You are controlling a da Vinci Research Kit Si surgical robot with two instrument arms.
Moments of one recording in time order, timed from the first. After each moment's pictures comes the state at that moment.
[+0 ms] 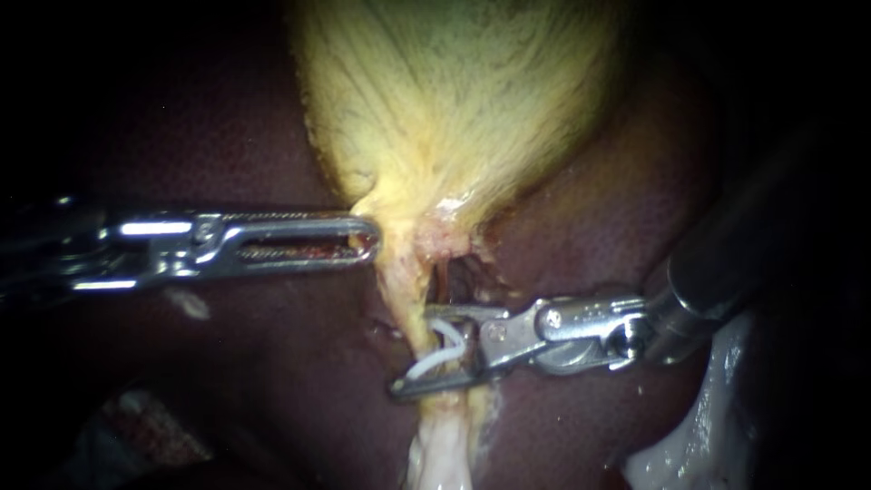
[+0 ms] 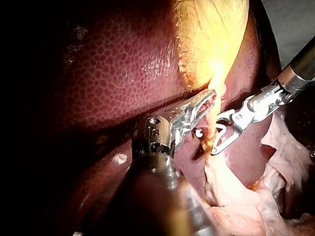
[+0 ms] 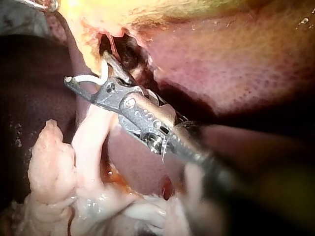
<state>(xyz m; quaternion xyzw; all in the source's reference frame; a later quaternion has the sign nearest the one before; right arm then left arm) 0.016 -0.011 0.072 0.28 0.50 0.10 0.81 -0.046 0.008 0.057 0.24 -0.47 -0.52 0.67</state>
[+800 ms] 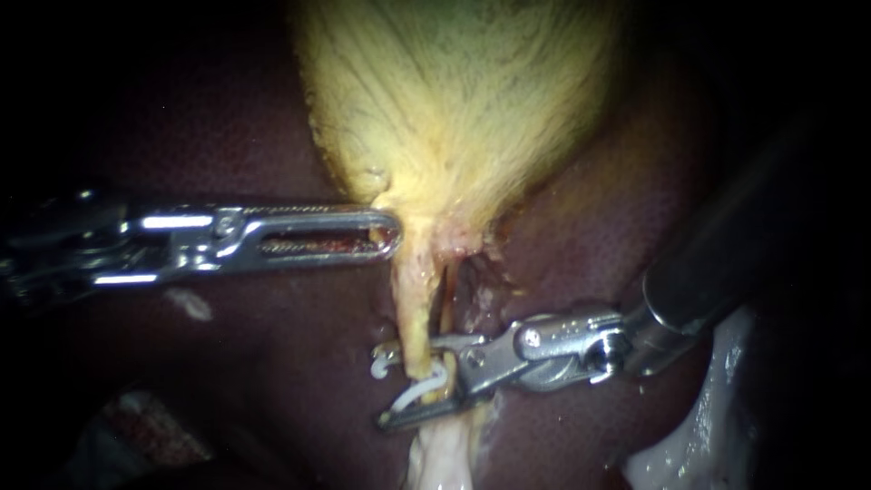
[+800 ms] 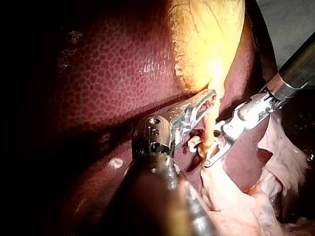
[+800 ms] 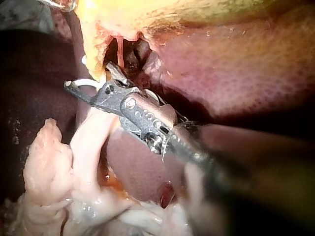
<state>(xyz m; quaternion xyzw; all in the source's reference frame) 0.017 -0.012 0.074 0.31 0.51 0.05 0.80 -0.047 0.009 0.057 0.23 -0.47 -0.52 0.67</state>
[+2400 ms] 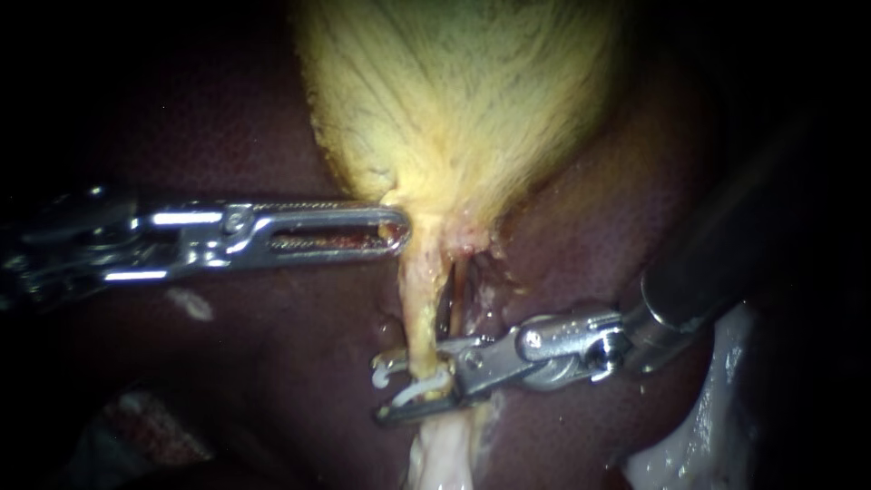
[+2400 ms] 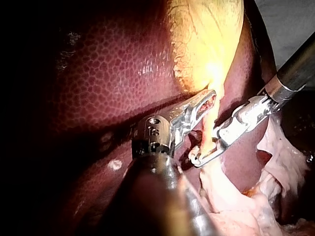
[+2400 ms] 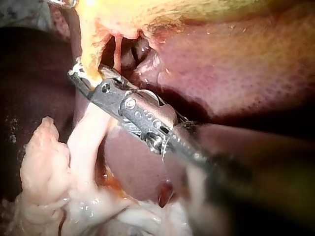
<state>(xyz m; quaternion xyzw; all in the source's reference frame) 0.016 -0.012 0.075 0.32 0.50 0.06 0.80 -0.048 0.009 0.057 0.23 -0.47 -0.52 0.67</state>
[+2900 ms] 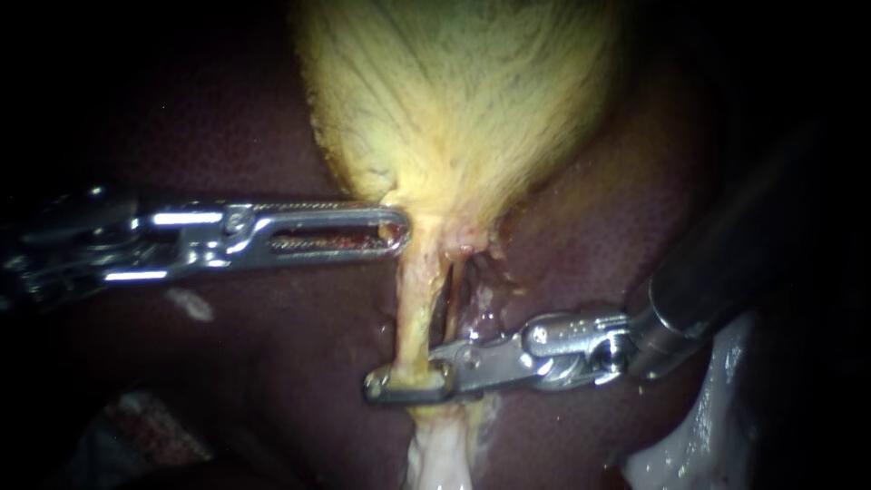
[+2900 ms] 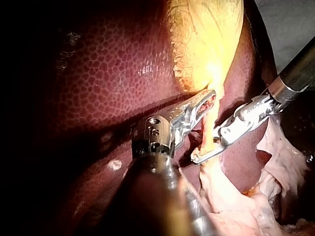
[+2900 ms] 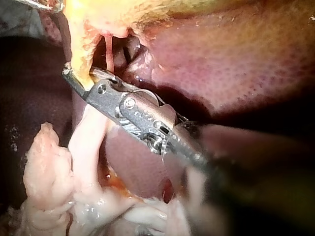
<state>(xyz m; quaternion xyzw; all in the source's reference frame) 0.016 -0.012 0.075 0.33 0.49 0.08 0.80 -0.048 0.009 0.057 0.23 -0.47 -0.52 0.67</state>
